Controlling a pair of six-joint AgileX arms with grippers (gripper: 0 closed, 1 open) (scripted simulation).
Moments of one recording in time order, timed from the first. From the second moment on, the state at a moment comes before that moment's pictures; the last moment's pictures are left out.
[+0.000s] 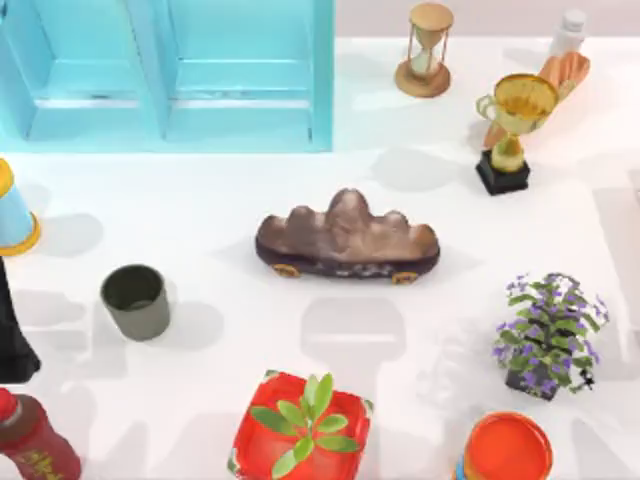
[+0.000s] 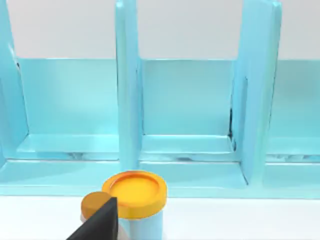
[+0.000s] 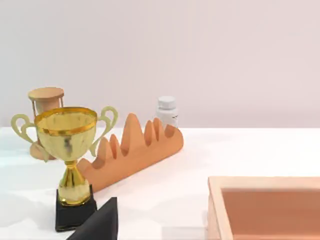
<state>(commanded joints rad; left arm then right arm) 0.00 0.00 0.00 0.00 0.00 0.00 0.00 0.00 0.00 0.00 0.00 0.00</state>
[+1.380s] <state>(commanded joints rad) -0.34 1.64 1.36 -1.12 -0.01 -0.32 0.00 0.00 0.00 0.00 0.00 0.00</state>
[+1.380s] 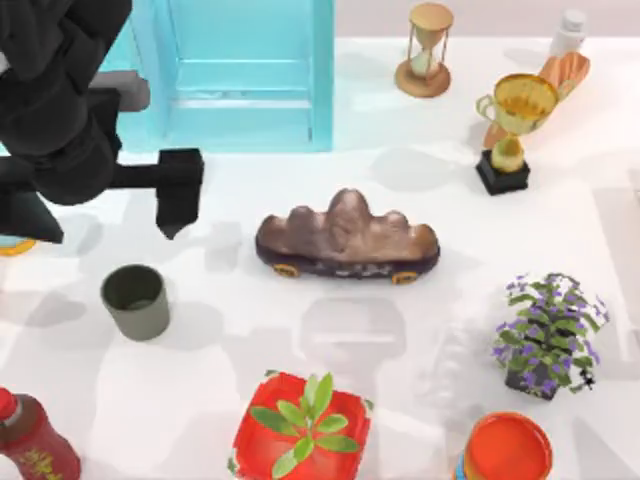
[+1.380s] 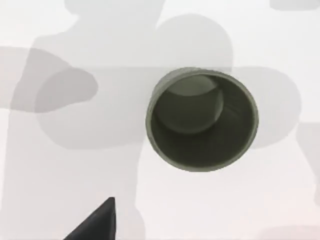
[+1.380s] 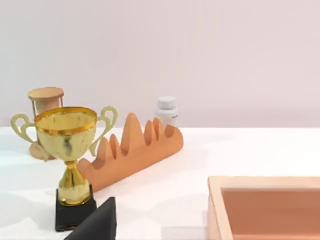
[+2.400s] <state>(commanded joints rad) -0.38 1.90 1.37 -1.04 0.00 -0.36 0.00 0.00 0.00 0.00 0.00 0.00</state>
